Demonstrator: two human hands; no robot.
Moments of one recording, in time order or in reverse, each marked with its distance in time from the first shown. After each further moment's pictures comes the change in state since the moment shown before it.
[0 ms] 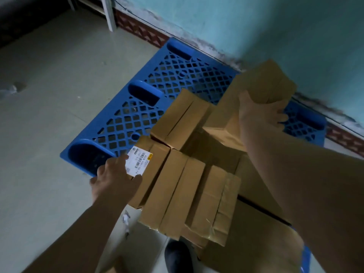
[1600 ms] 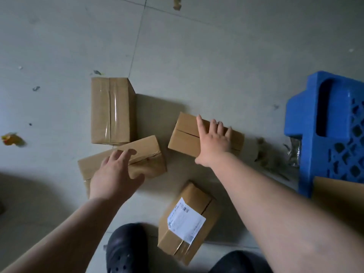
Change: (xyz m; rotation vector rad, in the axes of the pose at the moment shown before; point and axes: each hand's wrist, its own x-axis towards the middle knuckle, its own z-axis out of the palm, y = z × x) left_hand -0.227 -0.493 0.280 -0.451 0.220 -0.861; right_hand -0.474 0.378 0.426 -1.382 -0.662 -2.173
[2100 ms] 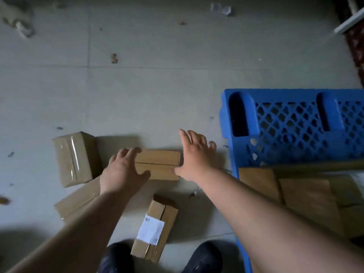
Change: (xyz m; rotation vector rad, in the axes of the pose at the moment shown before) left_hand -0.017 0.202 -0.077 0.082 -0.022 0.204; right_hand -0.119 0.129 -0.122 0.380 0.102 0.068
